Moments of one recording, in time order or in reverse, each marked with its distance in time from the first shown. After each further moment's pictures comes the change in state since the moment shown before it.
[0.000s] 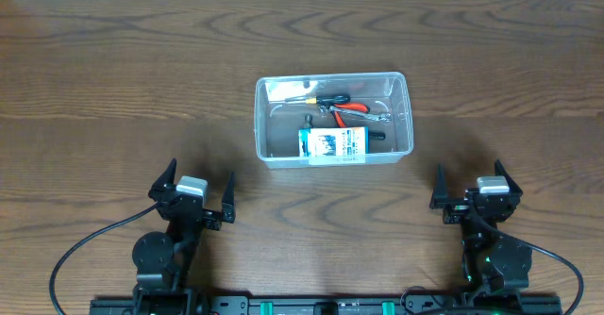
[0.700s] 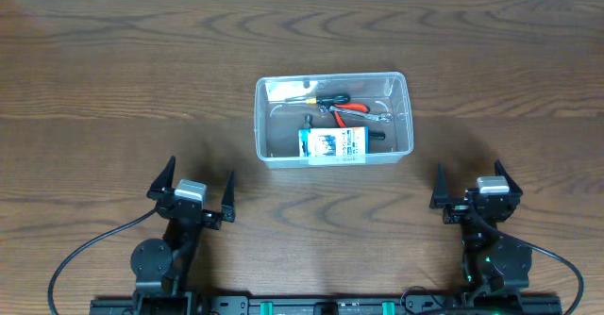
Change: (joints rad) left arm 0.000 -0.067 -0.008 0.016 0.013 0.000; right arm 0.000 0.000 0.000 0.000 0.000 0.000
